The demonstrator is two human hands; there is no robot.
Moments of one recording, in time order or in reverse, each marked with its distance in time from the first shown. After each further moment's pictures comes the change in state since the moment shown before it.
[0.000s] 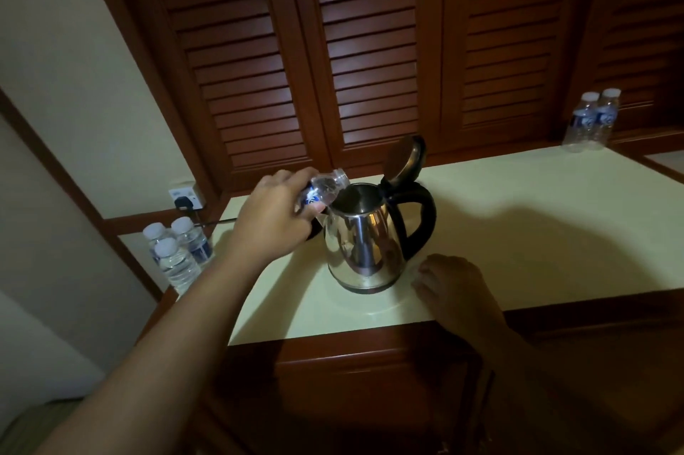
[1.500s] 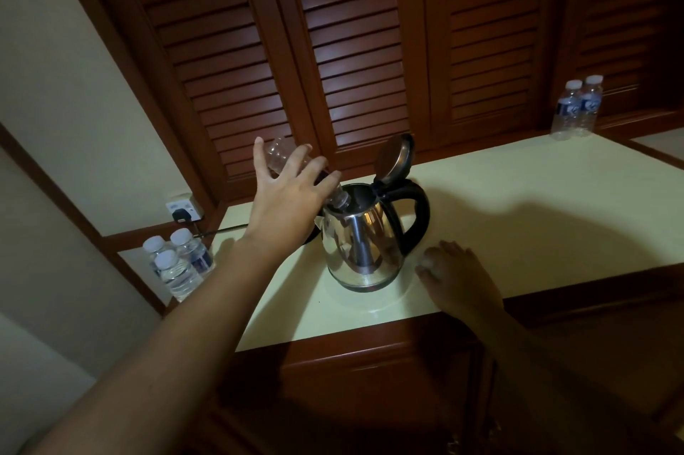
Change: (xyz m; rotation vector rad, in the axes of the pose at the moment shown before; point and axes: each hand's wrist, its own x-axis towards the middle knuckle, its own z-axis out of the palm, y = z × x) left_hand 0.019 0.015 0.005 0.754 0.064 0.345; right_hand 0.004 0.000 -0.003 0.049 -0.064 0.199
